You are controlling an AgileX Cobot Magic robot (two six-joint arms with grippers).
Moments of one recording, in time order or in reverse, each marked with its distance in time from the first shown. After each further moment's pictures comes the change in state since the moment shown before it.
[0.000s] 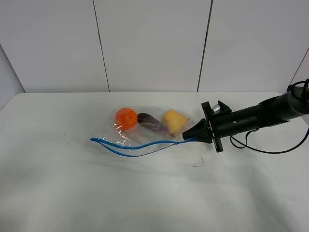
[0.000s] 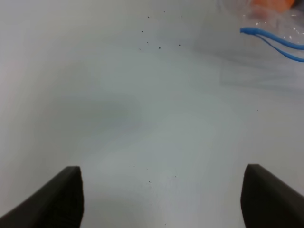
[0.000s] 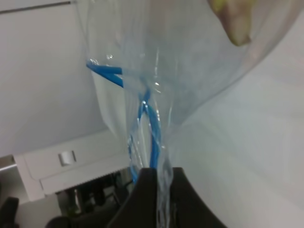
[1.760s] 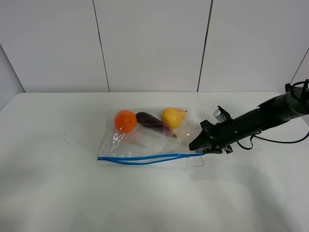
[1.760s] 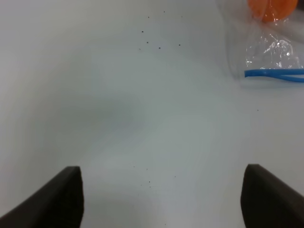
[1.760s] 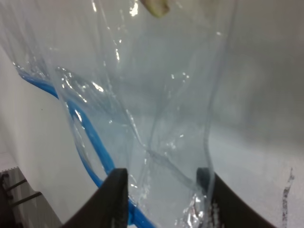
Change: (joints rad) left arm 0.000 0.000 0.000 0.000 0.000 0.000; right arm 0.002 0.012 0.000 -0.171 -0.212 -0.142
